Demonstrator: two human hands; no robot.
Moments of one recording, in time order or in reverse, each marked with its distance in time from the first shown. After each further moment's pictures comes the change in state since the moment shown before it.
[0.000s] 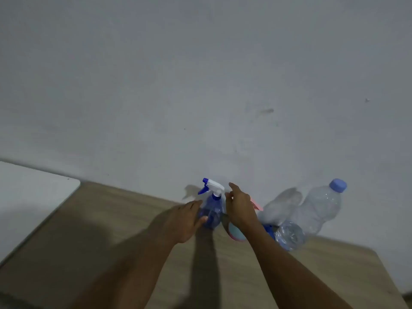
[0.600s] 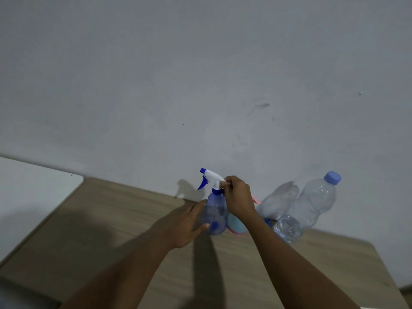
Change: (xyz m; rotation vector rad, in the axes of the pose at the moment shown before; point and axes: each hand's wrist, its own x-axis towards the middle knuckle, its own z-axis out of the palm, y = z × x) left_hand -0.028 0.004 0.005 -0.125 -0.032 0.128; right_hand -0.007 -0.014 -0.014 0.096 0.073 -0.078
